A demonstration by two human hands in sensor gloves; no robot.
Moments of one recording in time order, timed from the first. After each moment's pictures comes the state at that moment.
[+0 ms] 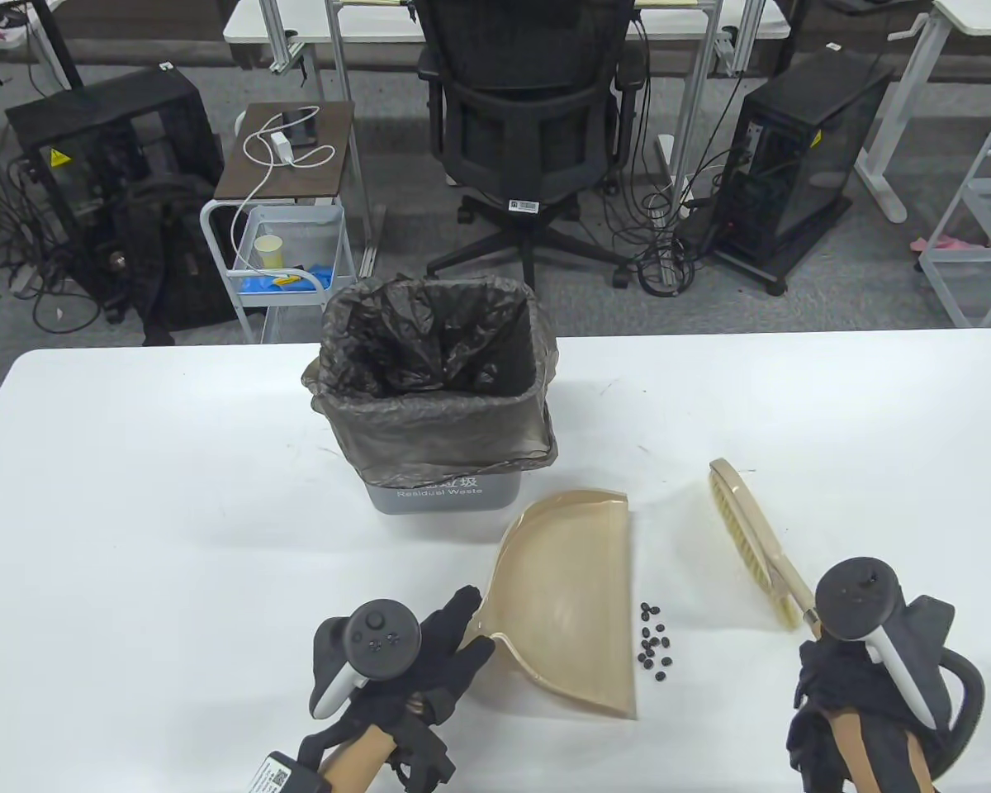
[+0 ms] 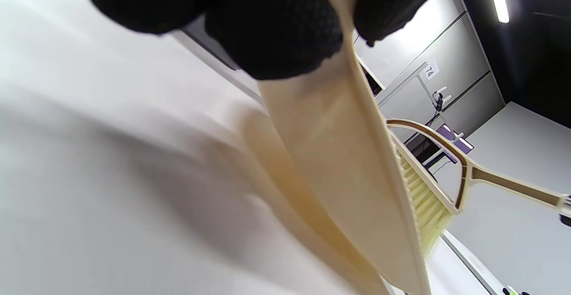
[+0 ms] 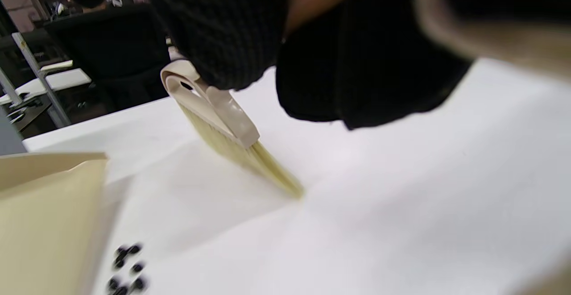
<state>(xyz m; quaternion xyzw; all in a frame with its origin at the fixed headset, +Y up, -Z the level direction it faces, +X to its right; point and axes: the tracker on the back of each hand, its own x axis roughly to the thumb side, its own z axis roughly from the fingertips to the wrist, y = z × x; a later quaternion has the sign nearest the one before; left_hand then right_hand) -0.145 -0.745 -0.293 -0.10 -0.17 0.37 0.91 0.273 -0.619 -0.246 -0.23 0.10 0.96 0.15</state>
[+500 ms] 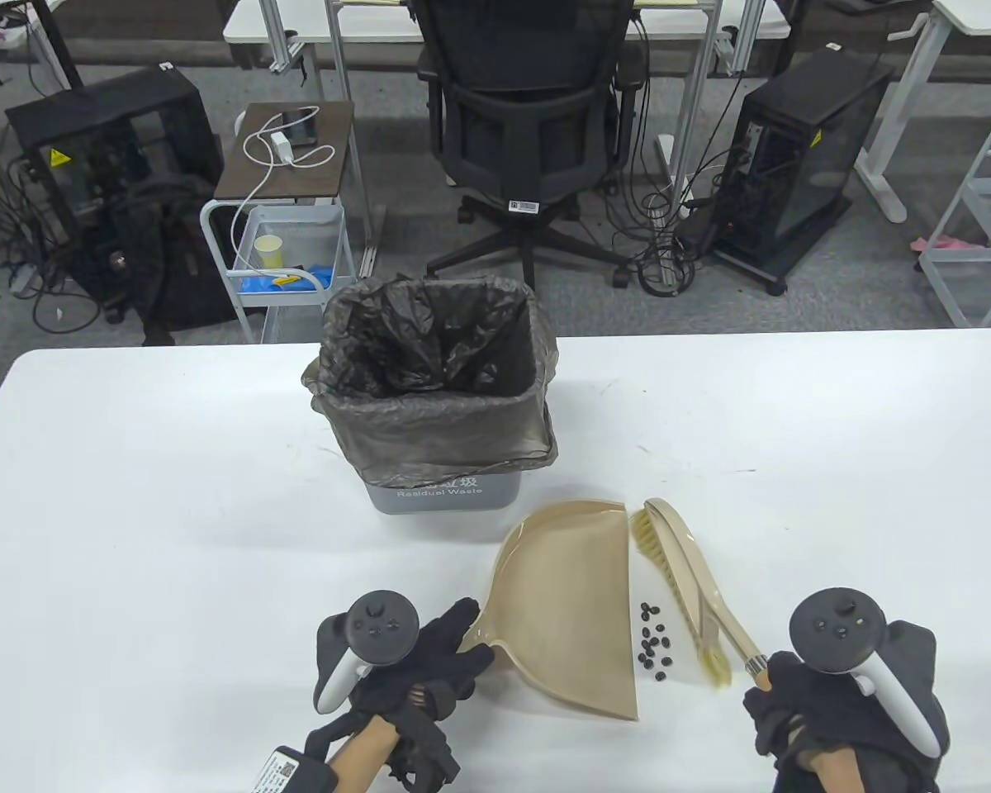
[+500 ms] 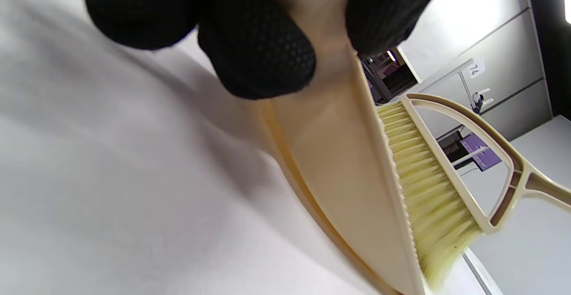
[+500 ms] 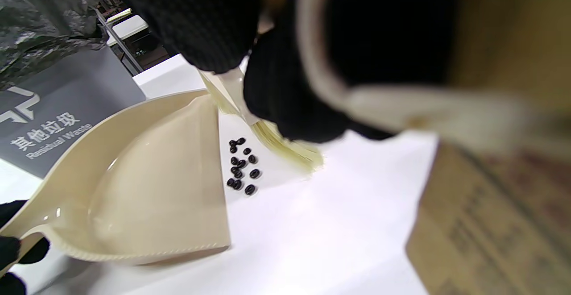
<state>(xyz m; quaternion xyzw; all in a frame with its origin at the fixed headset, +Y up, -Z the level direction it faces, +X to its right) -0.147 -0.764 -0.300 -0.17 -0.12 0.42 0.89 0.238 -0.623 -0.221 -0.14 0.19 0.95 0.22</state>
